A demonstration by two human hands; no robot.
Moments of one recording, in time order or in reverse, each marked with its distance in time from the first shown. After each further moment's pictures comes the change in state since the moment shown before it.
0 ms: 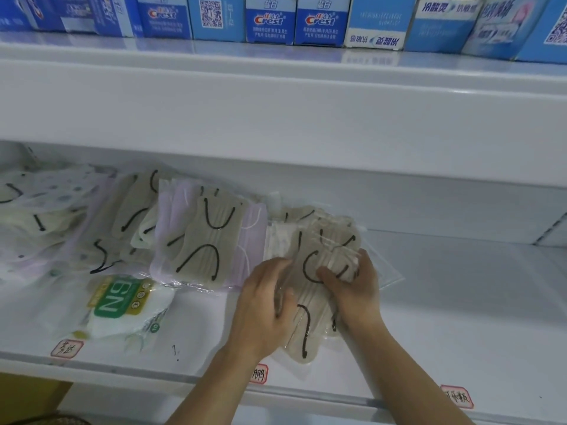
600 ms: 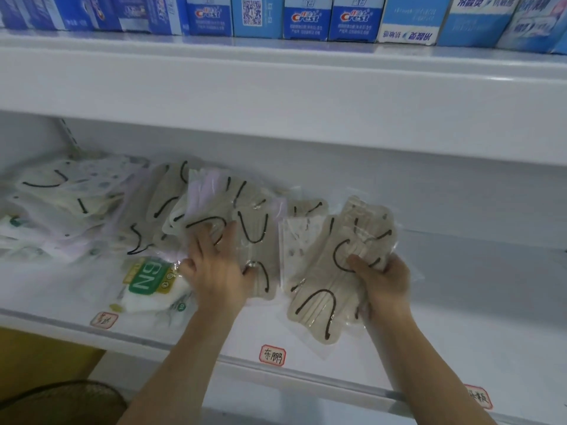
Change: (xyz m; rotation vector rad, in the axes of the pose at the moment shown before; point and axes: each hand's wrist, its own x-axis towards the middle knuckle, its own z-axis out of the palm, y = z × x) left_hand 0.017 -0.045 -0.060 0.850 0.171 -0.393; right_hand 0.007 -0.005 -0.008 0.197 0.041 0.092
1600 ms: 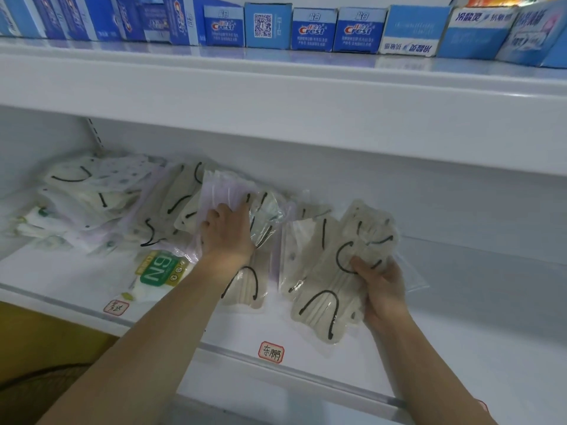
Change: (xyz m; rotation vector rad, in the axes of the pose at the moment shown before) left_hand 0.065 0.024 -0.030 0.192 -0.295 0.033; right_hand 0.005 0.001 0.000 0.205 -0.169 0.102
